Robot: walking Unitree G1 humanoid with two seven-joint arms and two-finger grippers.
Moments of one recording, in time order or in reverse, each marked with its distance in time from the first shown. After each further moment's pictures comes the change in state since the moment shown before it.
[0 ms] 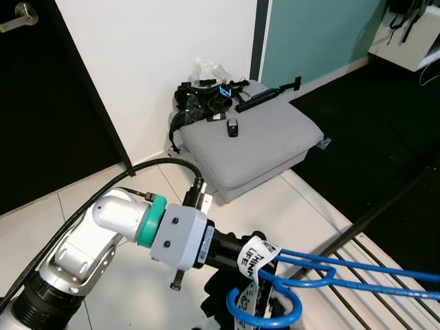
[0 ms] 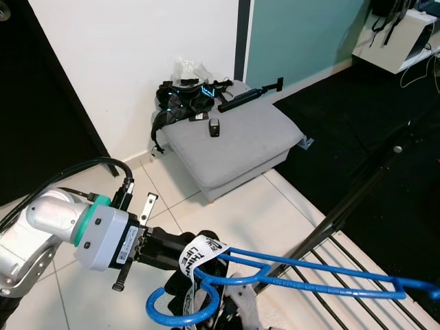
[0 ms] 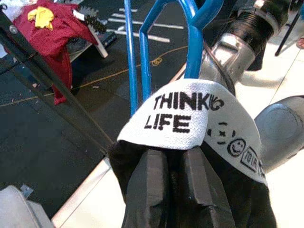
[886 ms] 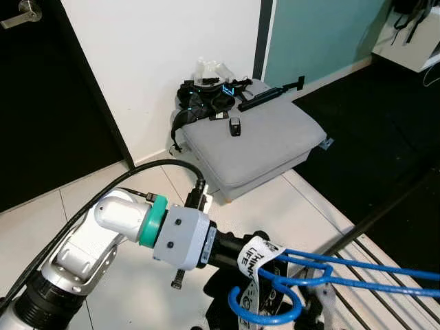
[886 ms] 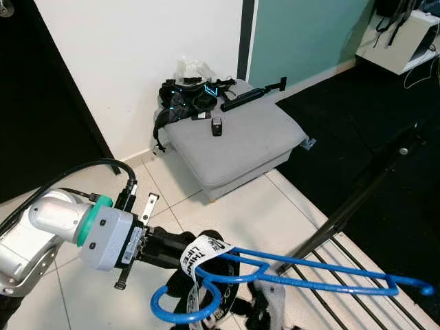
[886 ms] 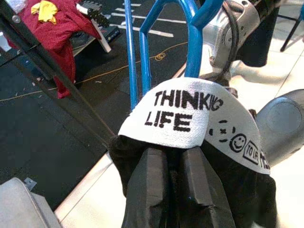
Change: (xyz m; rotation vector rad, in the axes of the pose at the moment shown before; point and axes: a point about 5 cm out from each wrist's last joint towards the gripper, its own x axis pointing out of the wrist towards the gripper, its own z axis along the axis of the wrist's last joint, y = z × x) left arm 0.000 0.001 -0.004 0.003 0.018 0.004; right arm -0.050 0.004 -0.011 -0.018 0.078 -0.099
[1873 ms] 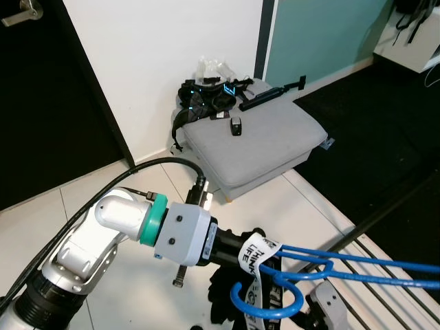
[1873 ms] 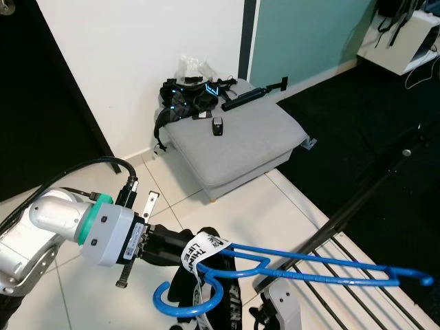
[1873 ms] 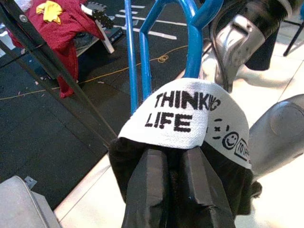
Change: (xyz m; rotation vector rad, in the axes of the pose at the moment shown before) left arm 0.001 0.002 0.001 -0.017 -0.014 0.019; right arm 0.011 -0.032 -0.020 0.049 -0.001 -0.286
